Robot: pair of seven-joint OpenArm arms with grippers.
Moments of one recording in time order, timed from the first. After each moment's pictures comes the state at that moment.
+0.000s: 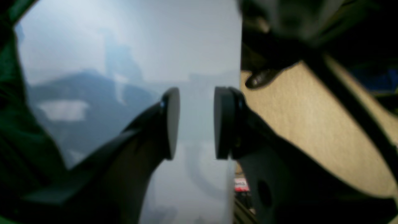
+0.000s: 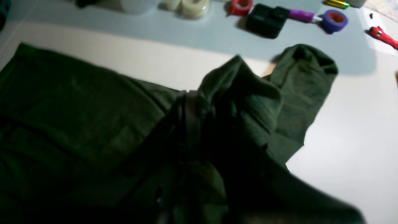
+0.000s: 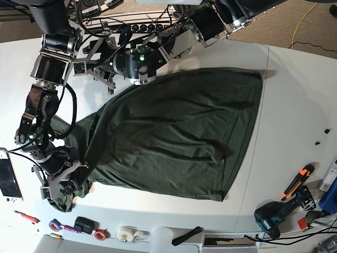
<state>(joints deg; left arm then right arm) -11.0 10.2 56.5 87.5 -17.5 -28.8 53.7 24.0 19.6 14.2 82.4 20.2 26.9 -47.6</state>
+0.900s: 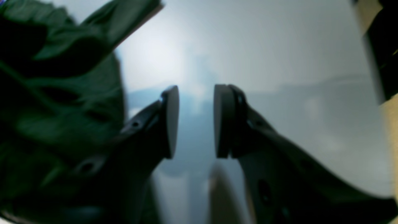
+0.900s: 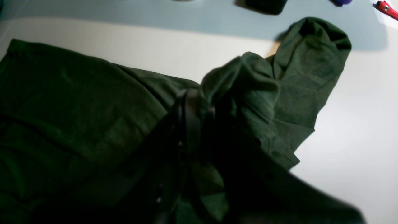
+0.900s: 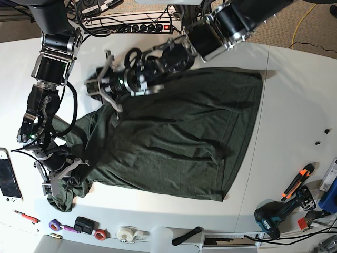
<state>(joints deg) -18.5 10.2 56.6 61.1 5.7 -22.4 7.7 24.0 19.6 14.2 79.2 20.7 26.8 -47.4</state>
